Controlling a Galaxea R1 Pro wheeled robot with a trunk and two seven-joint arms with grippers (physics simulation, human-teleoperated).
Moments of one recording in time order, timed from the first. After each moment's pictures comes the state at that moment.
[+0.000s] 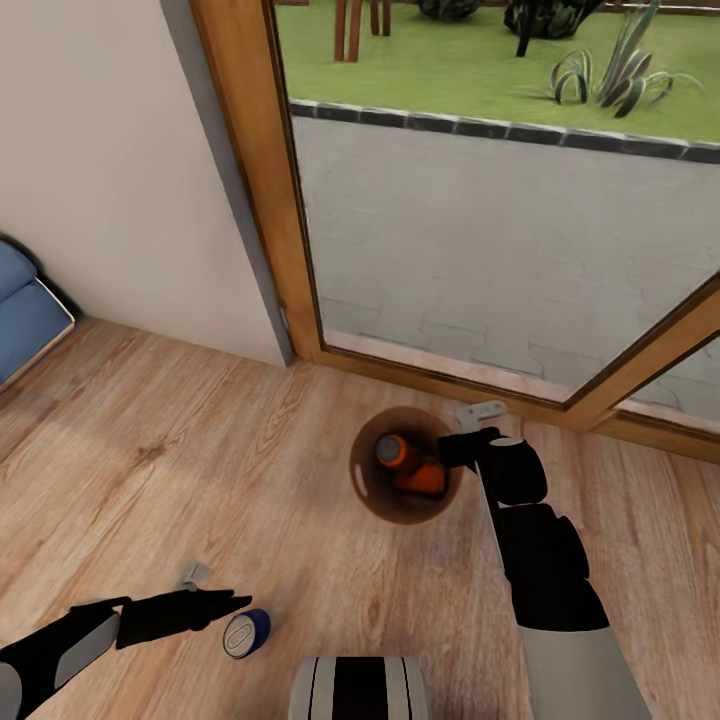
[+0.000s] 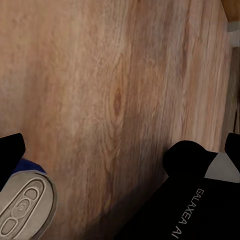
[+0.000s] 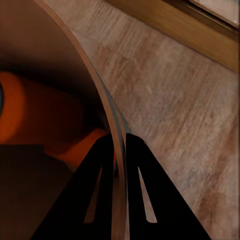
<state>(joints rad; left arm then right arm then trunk) -0.64 0.48 -0.95 -0.47 1.11 0.15 -0.99 -0.63 0.15 0.05 -1.58 0.45 1.05 0.24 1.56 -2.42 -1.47</state>
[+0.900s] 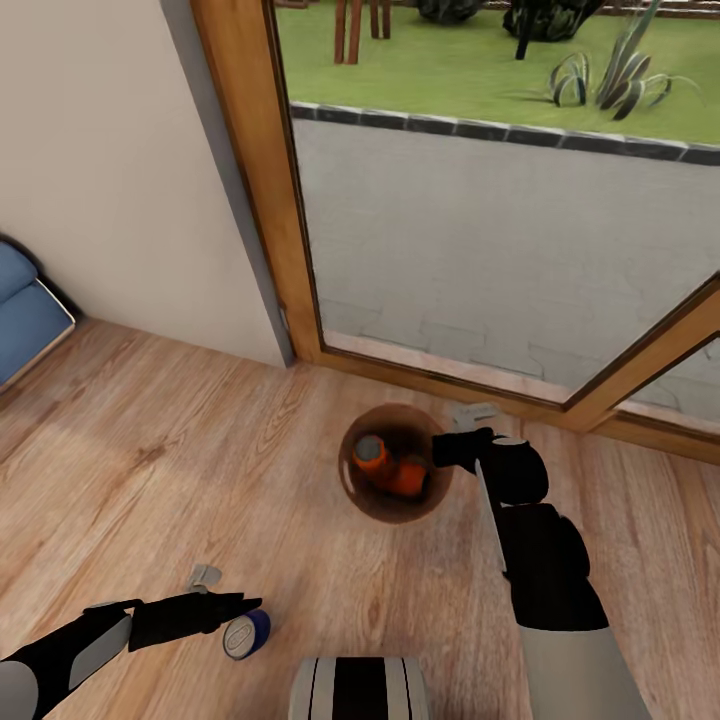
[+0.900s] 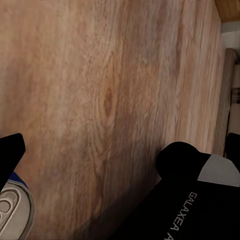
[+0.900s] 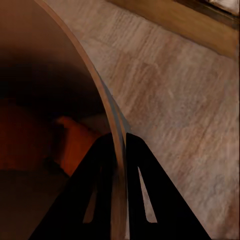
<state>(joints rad) -0.64 0.44 -0.95 -0.44 1.11 0.15 -0.99 -0.63 0.15 0.05 -1.58 0.35 1.04 0.23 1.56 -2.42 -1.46</state>
